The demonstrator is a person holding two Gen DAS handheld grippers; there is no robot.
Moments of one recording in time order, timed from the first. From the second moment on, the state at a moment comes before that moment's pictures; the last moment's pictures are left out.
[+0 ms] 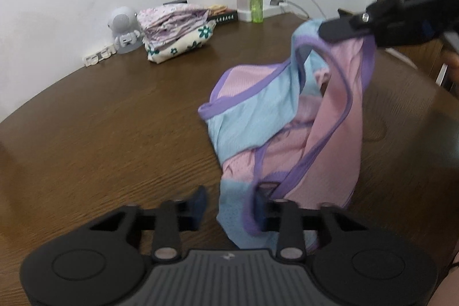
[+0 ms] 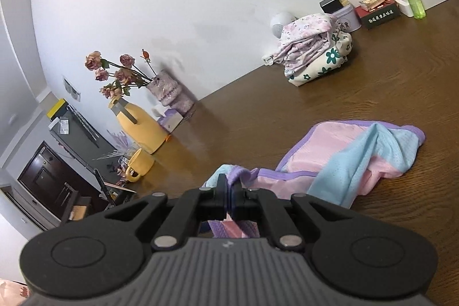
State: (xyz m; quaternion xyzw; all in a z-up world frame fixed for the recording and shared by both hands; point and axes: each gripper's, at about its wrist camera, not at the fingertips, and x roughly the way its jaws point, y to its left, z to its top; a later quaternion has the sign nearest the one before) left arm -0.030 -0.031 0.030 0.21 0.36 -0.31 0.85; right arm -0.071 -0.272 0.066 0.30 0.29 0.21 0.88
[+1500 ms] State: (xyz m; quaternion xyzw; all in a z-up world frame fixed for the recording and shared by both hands) left arm 0.054 0.021 0.238 0.19 0.15 -0.08 0.97; right arm 0.054 -0.216 0.268 0.19 0.14 0.17 0.96
